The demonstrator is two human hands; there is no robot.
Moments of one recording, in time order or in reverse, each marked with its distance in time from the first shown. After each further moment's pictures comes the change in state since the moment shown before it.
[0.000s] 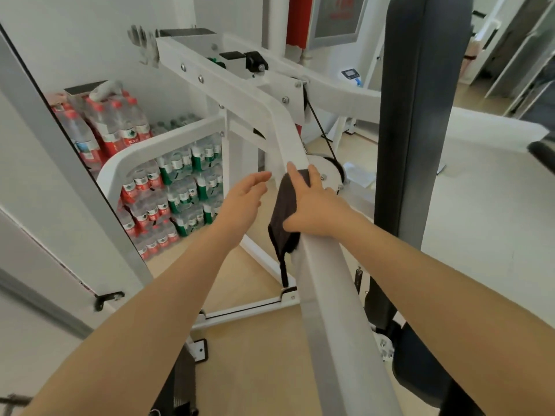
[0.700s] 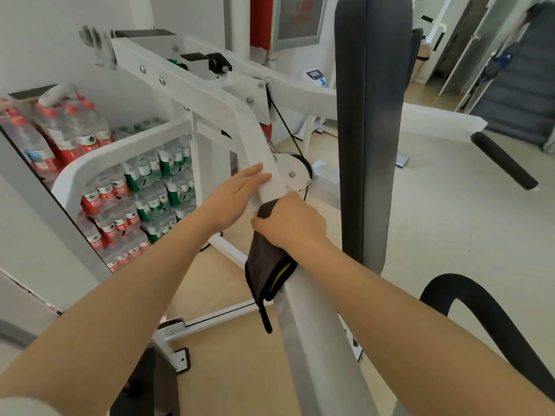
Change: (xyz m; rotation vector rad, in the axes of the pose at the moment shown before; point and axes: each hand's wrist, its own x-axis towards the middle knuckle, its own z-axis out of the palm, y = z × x) left_hand 0.002 0.015 0.012 0.360 -0.323 0.208; right_hand -0.045 -0.014 0.012 0.288 0.185 0.349
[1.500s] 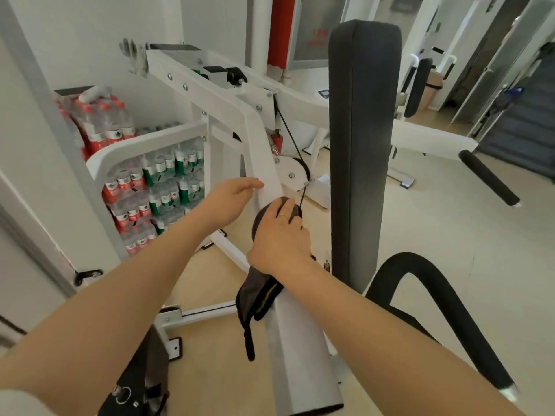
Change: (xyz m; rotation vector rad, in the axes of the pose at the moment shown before) left_hand -0.064 0.034 0.021 0.083 0.139 -0.095; right_hand -0.080 0.025 0.011 -0.394 -0.039 -0.227
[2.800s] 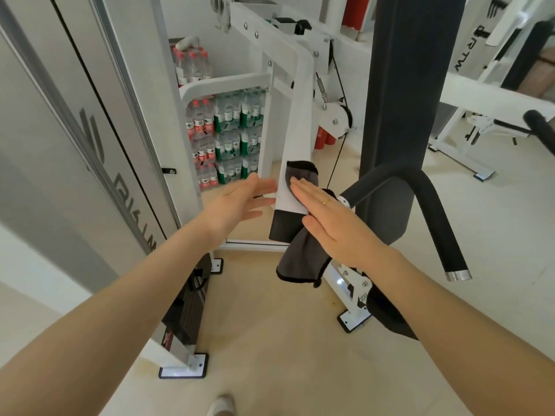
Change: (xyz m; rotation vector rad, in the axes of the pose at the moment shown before) left_hand -0.253 0.045 0.079 -0.526 0.096 -0.235; right_hand -0.162 0.135 0.044 0.314 0.061 -0.898
